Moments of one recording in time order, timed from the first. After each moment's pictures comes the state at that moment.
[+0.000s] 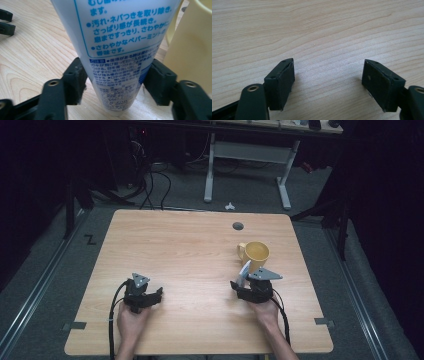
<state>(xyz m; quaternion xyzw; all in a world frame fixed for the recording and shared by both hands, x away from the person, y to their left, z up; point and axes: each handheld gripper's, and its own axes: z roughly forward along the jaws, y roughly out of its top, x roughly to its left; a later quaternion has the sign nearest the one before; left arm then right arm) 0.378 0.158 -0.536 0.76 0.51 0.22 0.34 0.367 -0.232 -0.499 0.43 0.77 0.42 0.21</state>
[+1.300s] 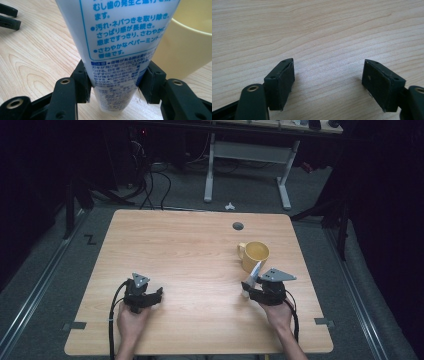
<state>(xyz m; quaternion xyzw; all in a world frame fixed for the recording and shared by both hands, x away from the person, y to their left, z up) 0.378 0.158 -0.536 0.76 0.51 0.22 0.34 0.351 -0.259 -0.477 0.42 0.78 0.41 0.21</state>
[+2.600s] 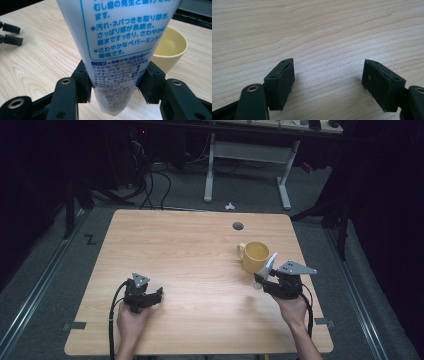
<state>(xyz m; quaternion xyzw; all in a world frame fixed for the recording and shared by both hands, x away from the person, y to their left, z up) 0.378 0.158 -0.536 0.76 0.51 0.22 0.34 0.349 -0.290 -0.437 0.42 0.77 0.43 0.23</state>
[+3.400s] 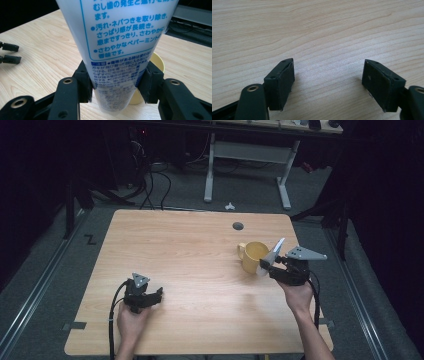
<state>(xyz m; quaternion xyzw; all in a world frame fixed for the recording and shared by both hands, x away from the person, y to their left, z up) 0.378 0.158 -0.536 0.76 0.51 0.22 0.34 0.370 -0.302 -0.404 0.43 0.75 0.45 0.24</state>
